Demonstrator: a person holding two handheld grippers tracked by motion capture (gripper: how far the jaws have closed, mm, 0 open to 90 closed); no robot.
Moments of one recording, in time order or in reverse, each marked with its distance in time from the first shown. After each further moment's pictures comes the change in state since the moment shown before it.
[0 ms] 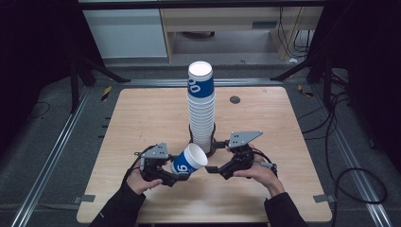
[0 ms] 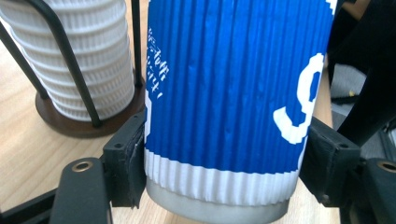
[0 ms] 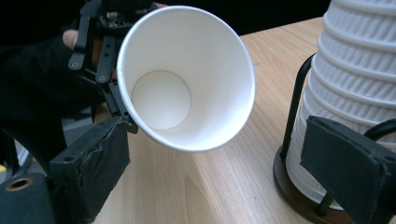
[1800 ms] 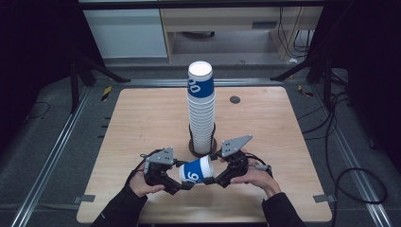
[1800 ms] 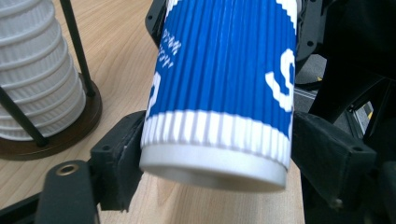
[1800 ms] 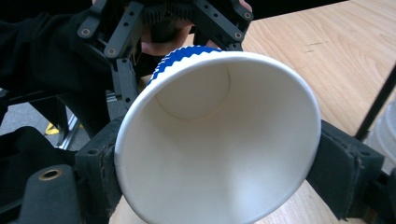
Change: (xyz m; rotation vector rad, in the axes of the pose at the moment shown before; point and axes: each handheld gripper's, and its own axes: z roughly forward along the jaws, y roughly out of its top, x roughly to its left) left arm -0.013 0.005 0.009 0.052 -0.116 0.054; right arm 0.010 -0.008 0.016 0.097 0.172 -0.040
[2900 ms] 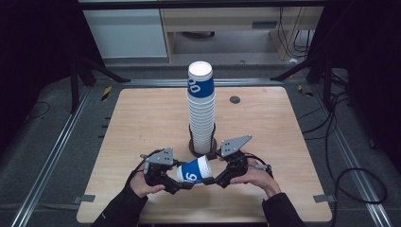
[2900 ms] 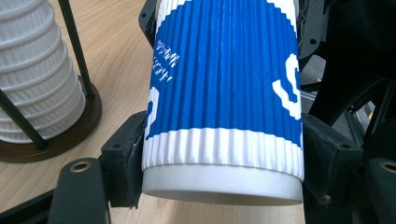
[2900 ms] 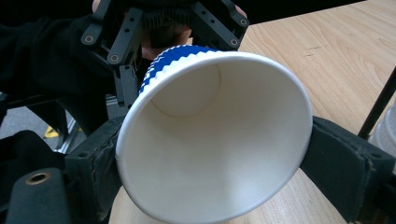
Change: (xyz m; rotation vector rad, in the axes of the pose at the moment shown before) left arm -0.001 -0.001 0.001 -0.018 -0.012 0.008; right arm 0.000 0.000 0.003 -0.015 0.008 0.007
